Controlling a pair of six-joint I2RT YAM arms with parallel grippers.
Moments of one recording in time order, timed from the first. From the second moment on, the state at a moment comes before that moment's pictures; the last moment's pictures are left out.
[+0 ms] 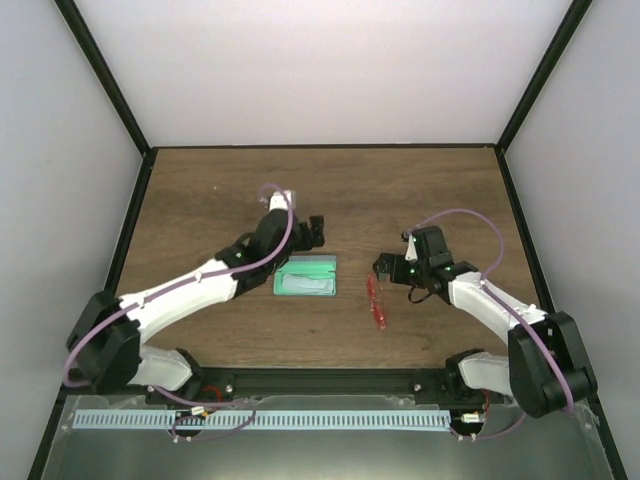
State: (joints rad) left arm -0.80 1.43 1.00 -0.07 -0.36 -0.65; right arm 0.32 1.21 0.57 -0.25 -0.22 0.43
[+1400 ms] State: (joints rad) left arm -0.80 0.94 0.58 -0.03 -0.38 -0.65; right arm 0.52 1.37 0.62 -0.36 0.01 0.42
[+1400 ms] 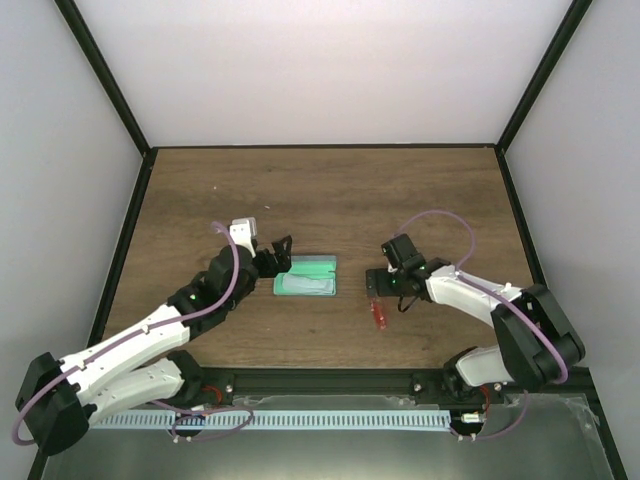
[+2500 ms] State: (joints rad) left arm -0.80 0.94 0.58 -0.03 -0.38 -0.65; right arm 0.66 1.57 0.79 -0.37 0.09 0.54
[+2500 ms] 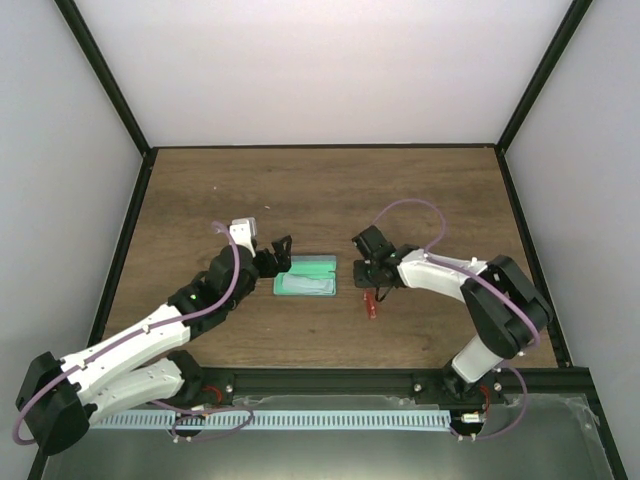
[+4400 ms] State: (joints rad) left arm -1.28 1.77 0.78 0.24 -0.33 -0.85; right arm 0.35 1.53 0.65 -0.13 0.14 0.63
